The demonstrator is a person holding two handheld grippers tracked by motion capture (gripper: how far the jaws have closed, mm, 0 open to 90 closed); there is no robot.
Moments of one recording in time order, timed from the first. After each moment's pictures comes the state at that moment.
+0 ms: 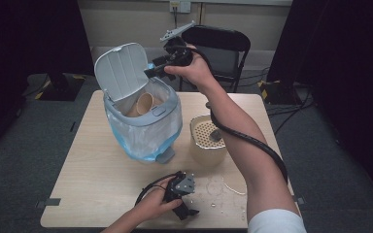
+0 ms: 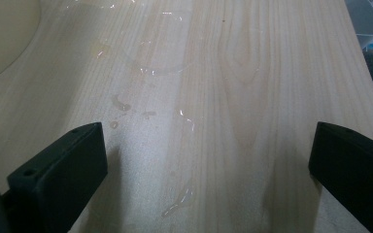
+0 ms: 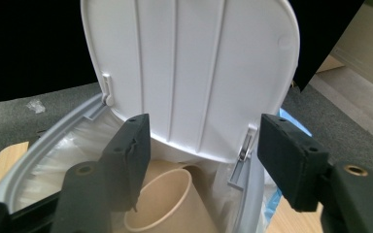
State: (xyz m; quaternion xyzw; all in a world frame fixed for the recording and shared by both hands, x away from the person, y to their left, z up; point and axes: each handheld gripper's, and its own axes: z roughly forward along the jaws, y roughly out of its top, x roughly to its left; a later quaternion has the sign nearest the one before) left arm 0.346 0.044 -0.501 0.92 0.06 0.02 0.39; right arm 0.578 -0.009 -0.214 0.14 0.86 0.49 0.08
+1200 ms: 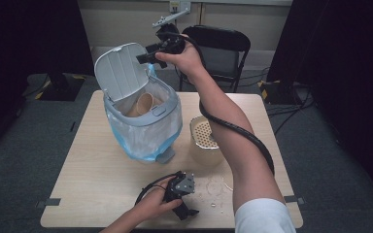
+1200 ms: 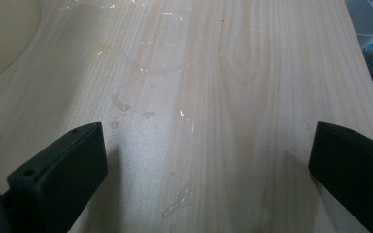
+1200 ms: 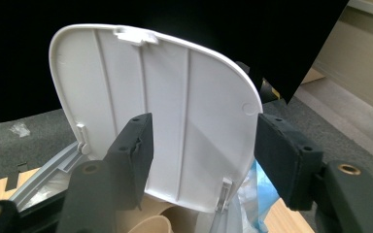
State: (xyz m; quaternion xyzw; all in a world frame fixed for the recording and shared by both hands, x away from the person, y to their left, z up) left arm 0.346 0.044 -0.501 0.92 0.06 0.02 0.39; right arm 0.596 0.012 -0.195 0.16 0.84 0.51 0.10
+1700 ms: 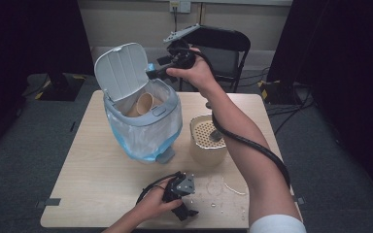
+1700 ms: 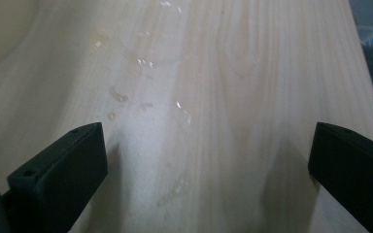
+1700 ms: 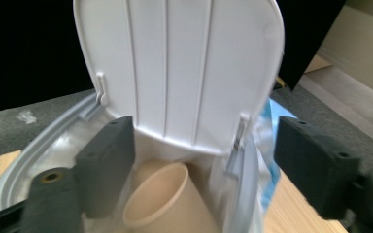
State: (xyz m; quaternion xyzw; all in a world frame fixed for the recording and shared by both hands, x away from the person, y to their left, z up) left arm 0.343 0.044 -0.496 0.93 0.06 0.01 0.36; right arm 0.570 -0.019 -0.220 0.16 0.84 0.50 0.09
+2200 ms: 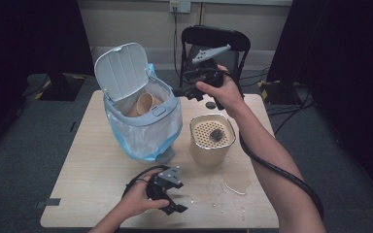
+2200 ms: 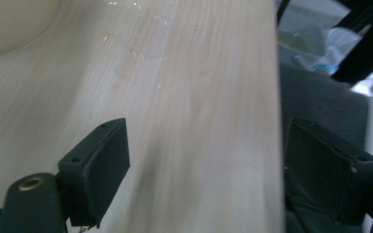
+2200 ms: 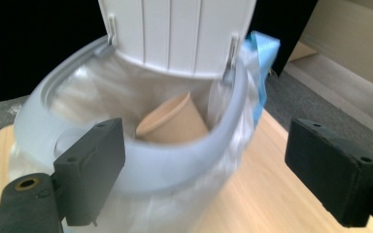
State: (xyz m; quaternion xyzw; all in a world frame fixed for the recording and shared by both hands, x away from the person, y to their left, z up) left arm 0.338 0.103 -0.444 0.91 0.12 -0.07 0.39; right arm 0.527 -0.089 -0.243 0.18 0.84 0.50 0.11
